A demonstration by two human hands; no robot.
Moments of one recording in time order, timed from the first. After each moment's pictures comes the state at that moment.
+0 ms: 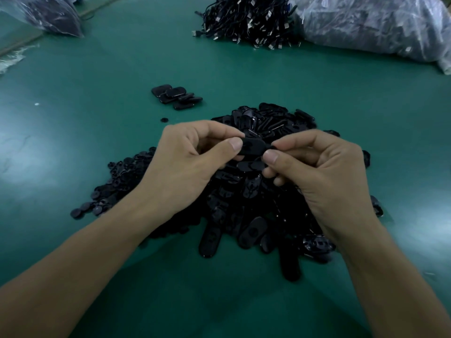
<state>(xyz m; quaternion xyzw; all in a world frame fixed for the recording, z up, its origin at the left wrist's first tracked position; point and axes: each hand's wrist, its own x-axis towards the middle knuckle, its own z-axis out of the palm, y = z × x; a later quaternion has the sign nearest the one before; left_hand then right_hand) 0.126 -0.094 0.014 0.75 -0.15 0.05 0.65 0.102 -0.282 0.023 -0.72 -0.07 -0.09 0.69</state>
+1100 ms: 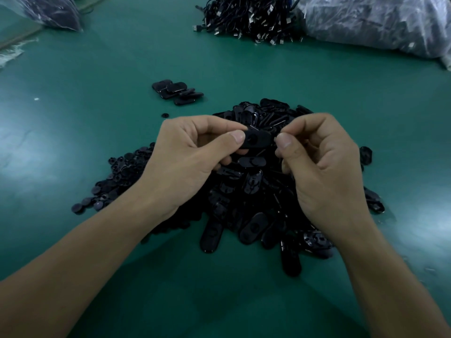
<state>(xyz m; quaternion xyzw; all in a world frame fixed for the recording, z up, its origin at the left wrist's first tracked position) 0.124 -0.093 0.013 0.71 -0.12 0.02 0.70 0.104 -0.276 0.018 -0.79 -0.12 -0.18 0.57</state>
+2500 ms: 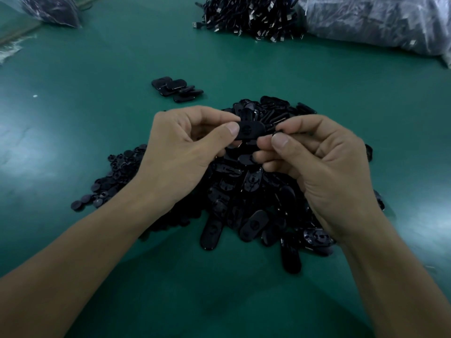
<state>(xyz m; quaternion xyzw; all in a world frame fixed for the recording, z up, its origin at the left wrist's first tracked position) 0.127 -0.093 0.013 0.72 -0.12 0.09 0.68 0.100 -0.276 0.025 -0.66 -0.08 -0.06 0.74</state>
